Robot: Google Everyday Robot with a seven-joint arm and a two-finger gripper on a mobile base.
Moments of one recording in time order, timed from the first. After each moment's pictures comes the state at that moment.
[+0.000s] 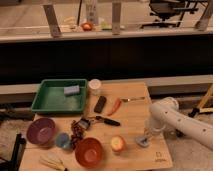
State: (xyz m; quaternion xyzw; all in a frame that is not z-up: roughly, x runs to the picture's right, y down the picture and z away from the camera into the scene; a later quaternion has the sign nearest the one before) arm 0.257 0.254 0.812 -0.34 -0.12 -0.22 0.91
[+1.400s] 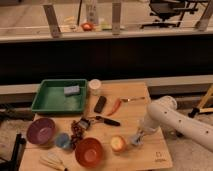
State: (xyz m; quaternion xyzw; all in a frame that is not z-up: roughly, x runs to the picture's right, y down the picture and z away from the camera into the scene) arm 0.210 0.252 0.777 -0.30 -0.19 -0.30 0.89
